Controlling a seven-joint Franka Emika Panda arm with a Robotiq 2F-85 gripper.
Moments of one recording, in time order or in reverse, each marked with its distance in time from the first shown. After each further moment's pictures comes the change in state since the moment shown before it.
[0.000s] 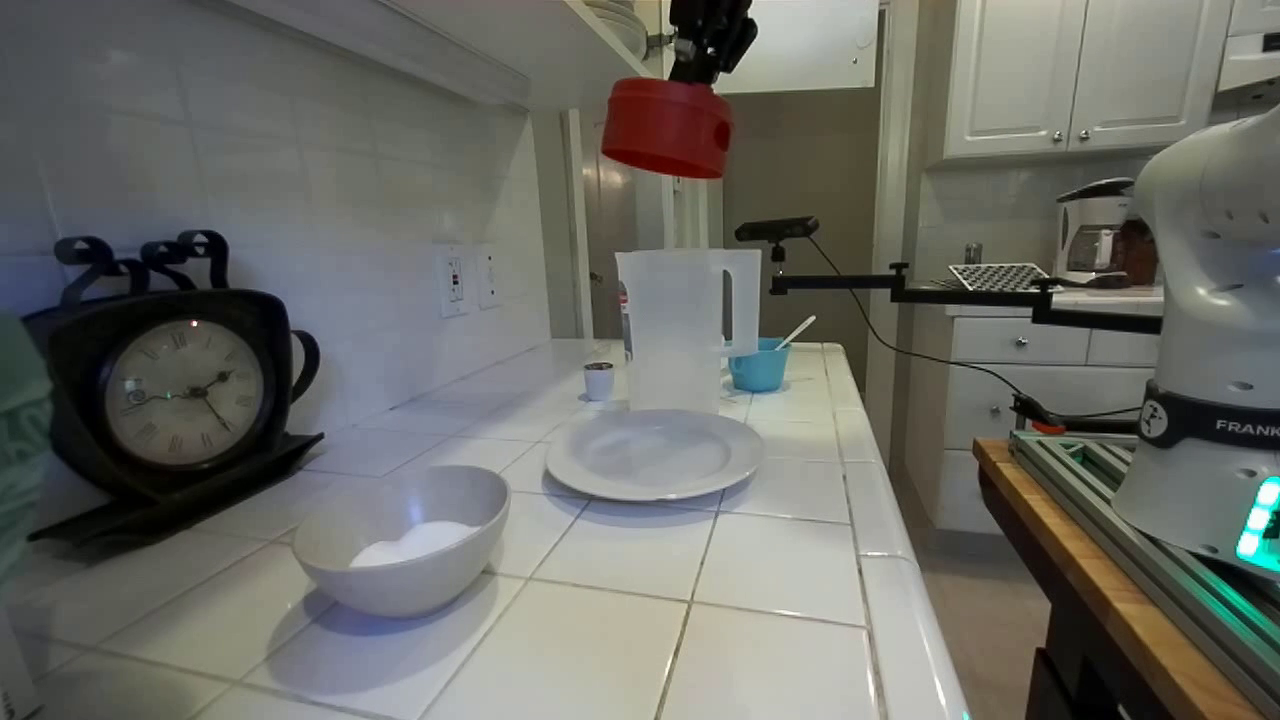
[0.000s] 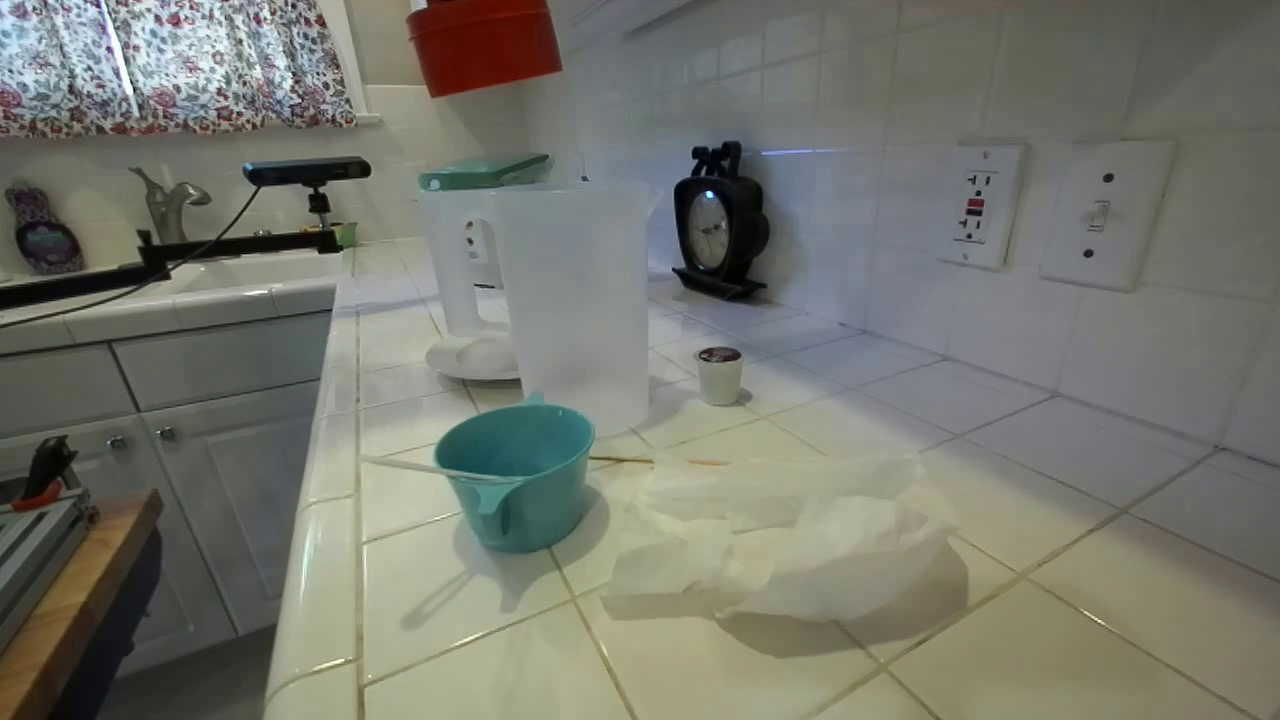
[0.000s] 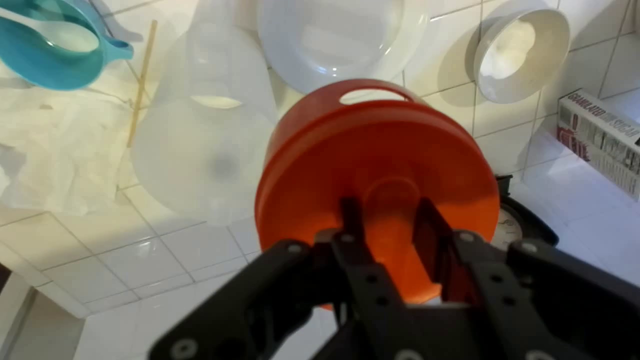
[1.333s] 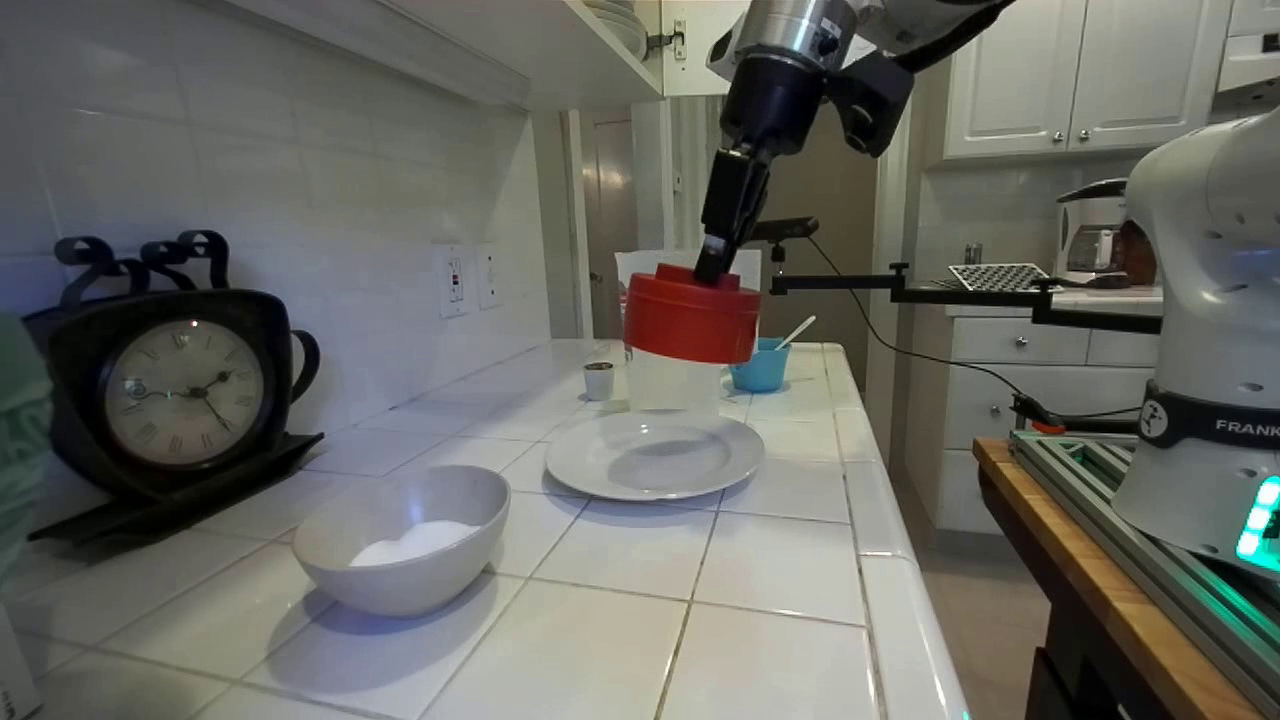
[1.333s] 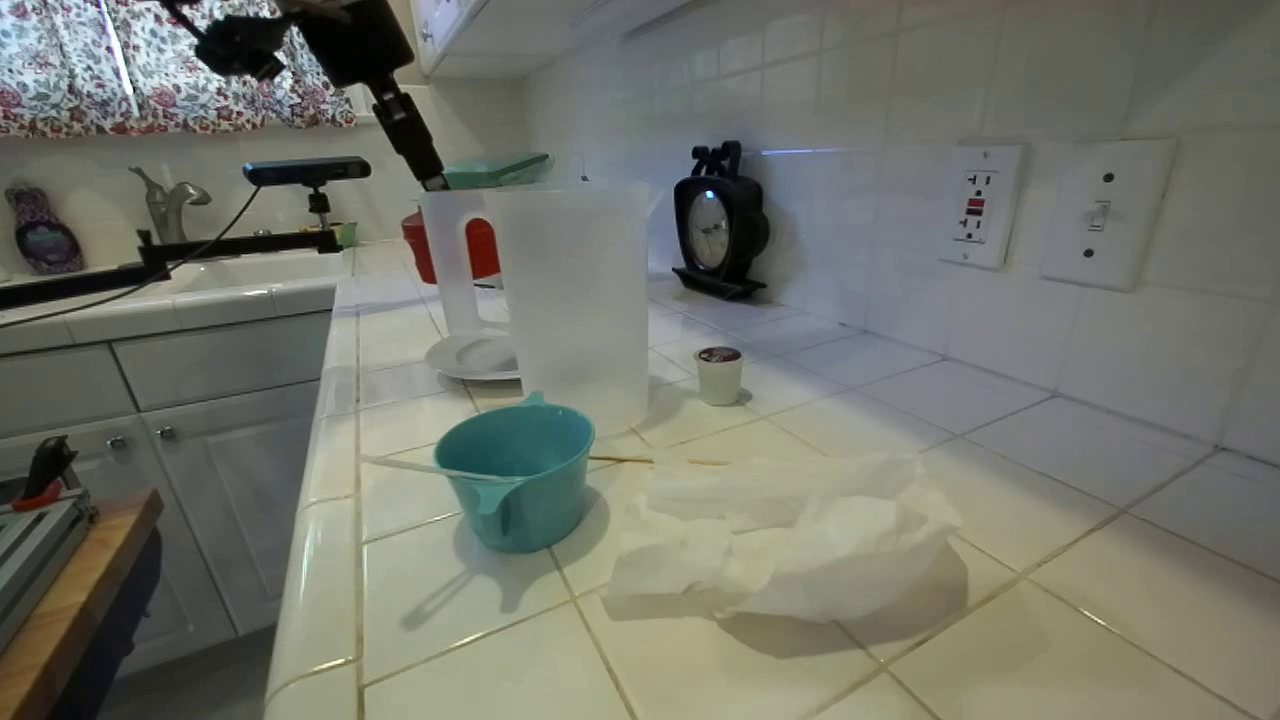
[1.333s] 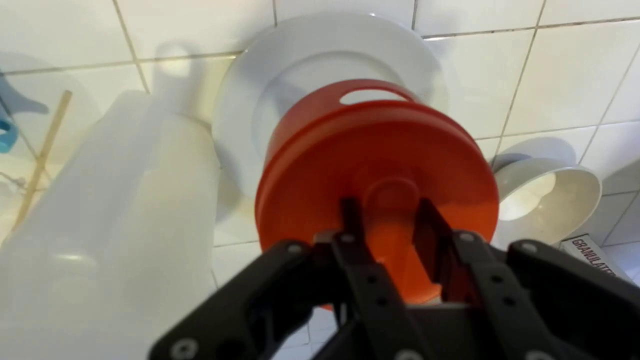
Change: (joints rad) arm 0.108 0.084 0.048 -0.349 0.022 0.402 -0.095
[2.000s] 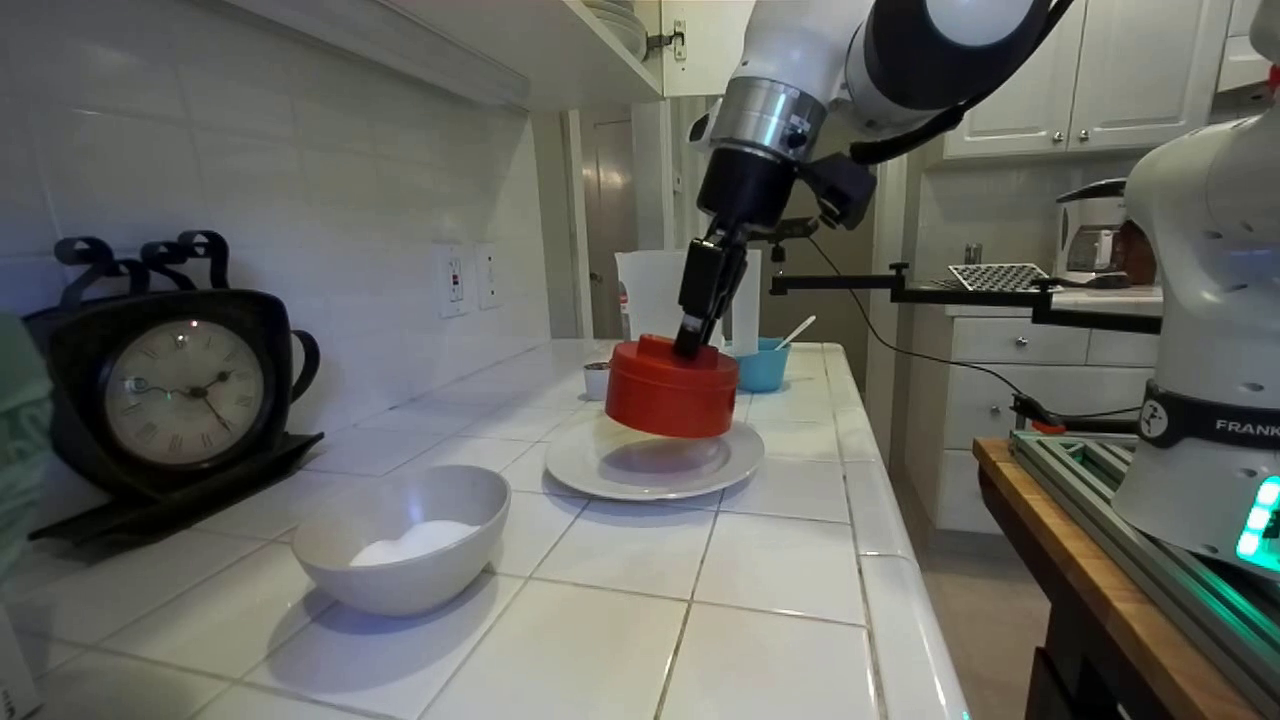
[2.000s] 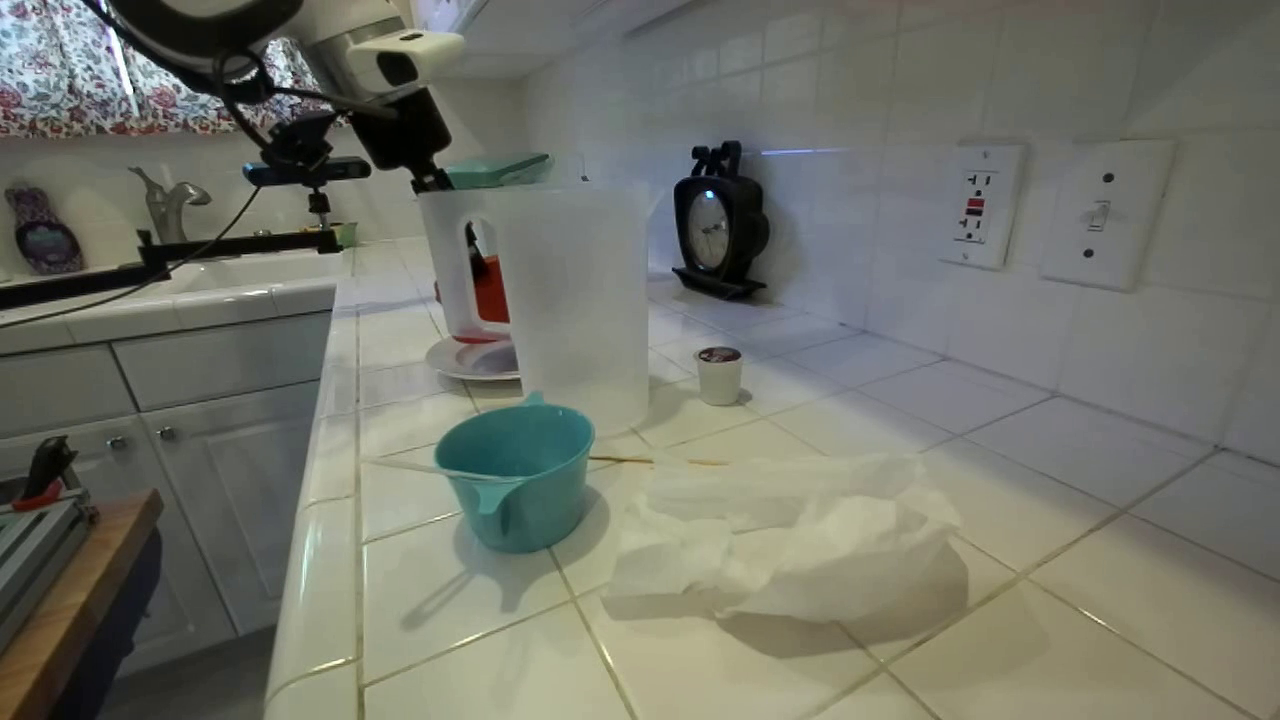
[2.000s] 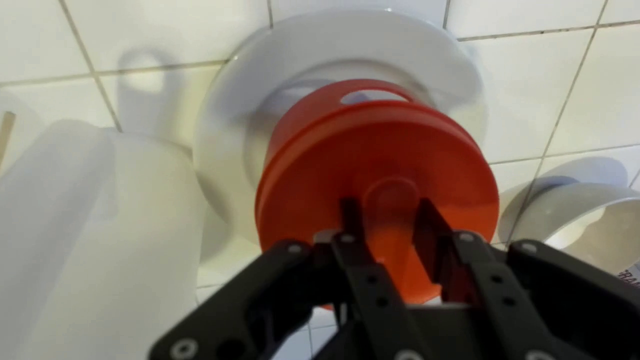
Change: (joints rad) arm 0.004 0.185 0.000 -0.011 0.000 0.188 0.000
